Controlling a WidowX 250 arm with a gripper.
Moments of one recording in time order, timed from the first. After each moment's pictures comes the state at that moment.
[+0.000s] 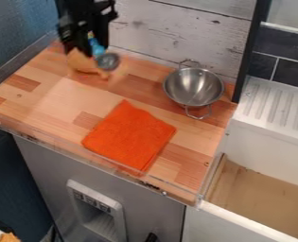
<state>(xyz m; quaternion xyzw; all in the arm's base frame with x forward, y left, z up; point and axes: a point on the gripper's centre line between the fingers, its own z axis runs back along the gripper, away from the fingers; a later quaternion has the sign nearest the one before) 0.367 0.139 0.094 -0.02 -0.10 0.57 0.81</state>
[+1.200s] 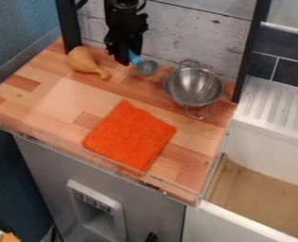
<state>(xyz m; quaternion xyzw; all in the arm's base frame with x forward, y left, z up) 0.433 0.121 0.037 0.00 -0.10 0.64 0.77</state>
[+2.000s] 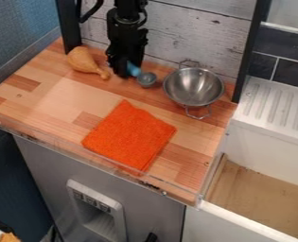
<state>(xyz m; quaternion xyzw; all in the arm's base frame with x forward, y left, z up) 0.433 0.117 0.014 0.02 -0.09 0.63 0.77</state>
